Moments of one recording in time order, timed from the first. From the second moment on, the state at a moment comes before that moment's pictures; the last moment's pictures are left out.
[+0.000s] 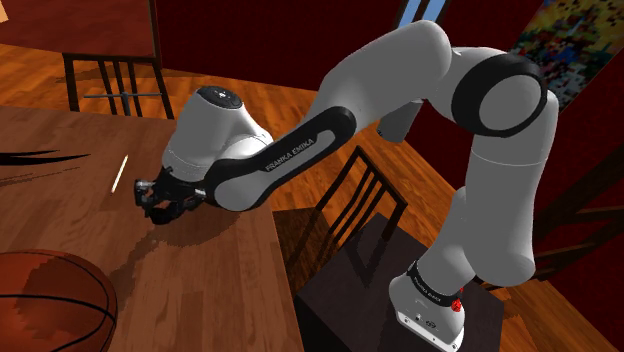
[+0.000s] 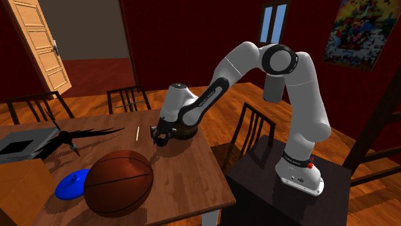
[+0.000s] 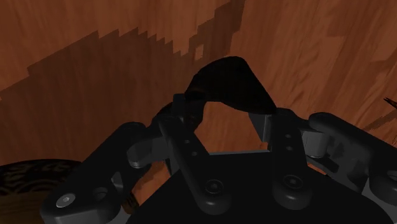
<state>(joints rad) 0.44 0.43 0.21 -1.95 -0.13 2.75 1.19</state>
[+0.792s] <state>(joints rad) 0.42 0.34 0.23 -1.91 -0.09 2.62 1.16</state>
